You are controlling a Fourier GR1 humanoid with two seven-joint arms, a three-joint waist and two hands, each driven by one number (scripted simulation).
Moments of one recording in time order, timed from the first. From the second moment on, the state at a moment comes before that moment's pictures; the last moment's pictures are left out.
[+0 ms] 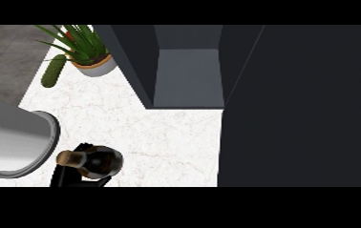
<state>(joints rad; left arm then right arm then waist) -0.10 0.17 0.23 -0.60 0.13 -0.39 -0.88 0.08 -0.05 -0.02 -2.38 -0.19 0.23 0.41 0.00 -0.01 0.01</state>
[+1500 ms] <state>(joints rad) 0.22 0.00 -0.16 -1.64 0.35 -0.14 -0.38 0.09 -0.05 -0.02 -2.33 -0.19 0.25 0.36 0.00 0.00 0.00</state>
